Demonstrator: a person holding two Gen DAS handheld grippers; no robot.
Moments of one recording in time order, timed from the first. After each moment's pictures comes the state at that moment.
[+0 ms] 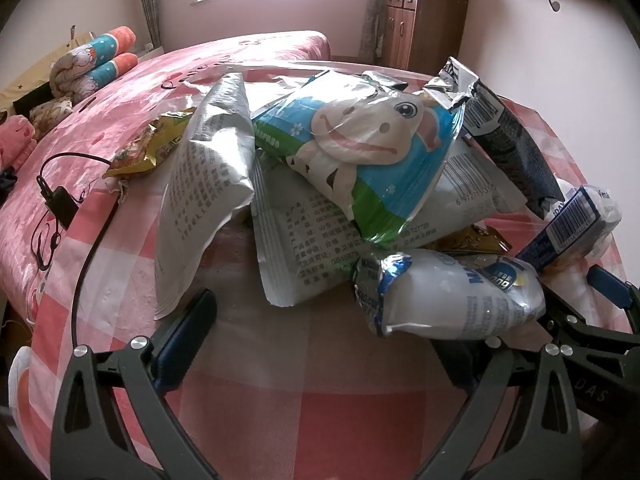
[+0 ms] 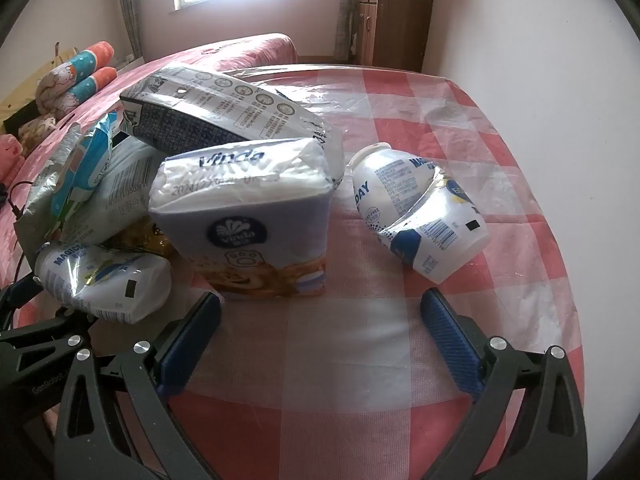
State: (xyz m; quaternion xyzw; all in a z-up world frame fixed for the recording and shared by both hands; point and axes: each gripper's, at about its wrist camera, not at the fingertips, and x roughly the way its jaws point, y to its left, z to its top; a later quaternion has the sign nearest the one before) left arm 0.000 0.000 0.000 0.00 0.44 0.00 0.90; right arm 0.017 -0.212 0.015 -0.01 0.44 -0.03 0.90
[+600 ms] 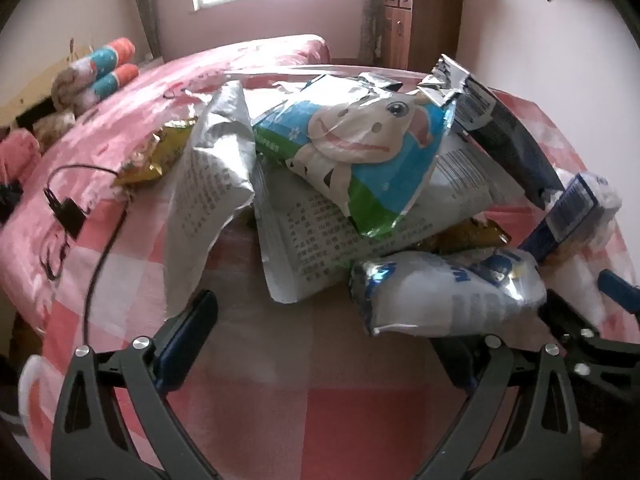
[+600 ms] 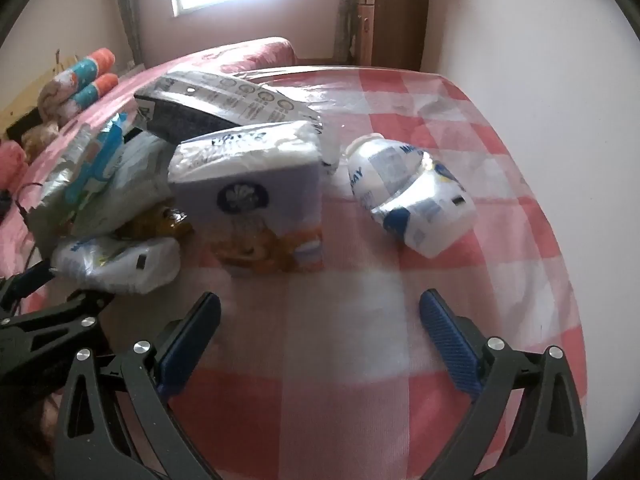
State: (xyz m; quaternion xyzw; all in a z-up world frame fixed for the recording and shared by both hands) left arm -0.008 -0.008 0.008 0.04 0.43 0.00 0.90; right arm -0.014 -0.212 0.020 0.01 0.43 -0.02 0.90
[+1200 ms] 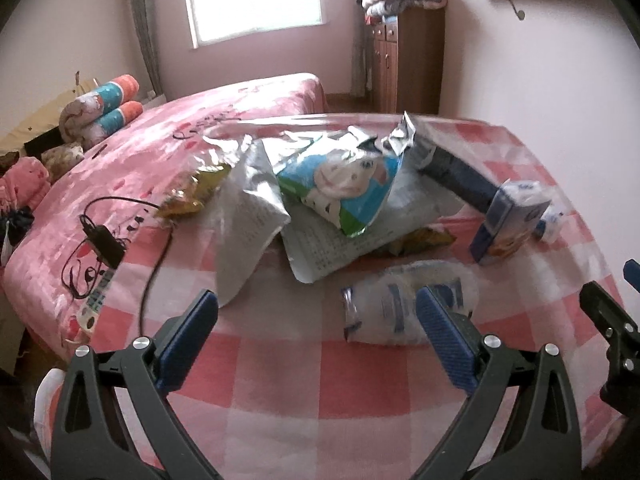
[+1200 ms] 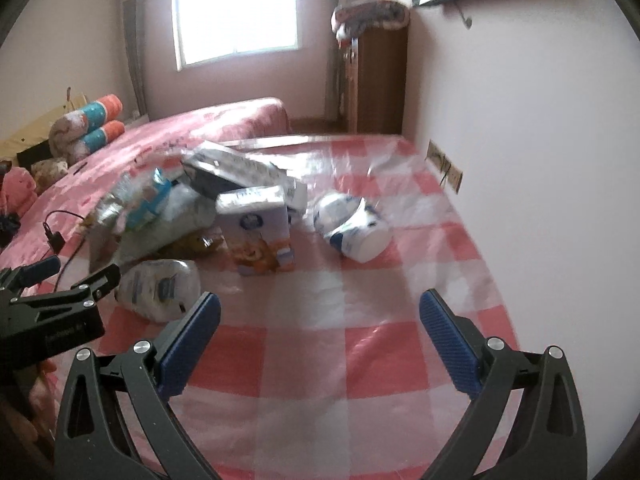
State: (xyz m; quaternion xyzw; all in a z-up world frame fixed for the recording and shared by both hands) left arm -0.073 -0.002 0.065 0.04 0.37 -0.01 0.93; right arm -0.096 -0.227 0.077 0.00 0.32 -0.04 0.95
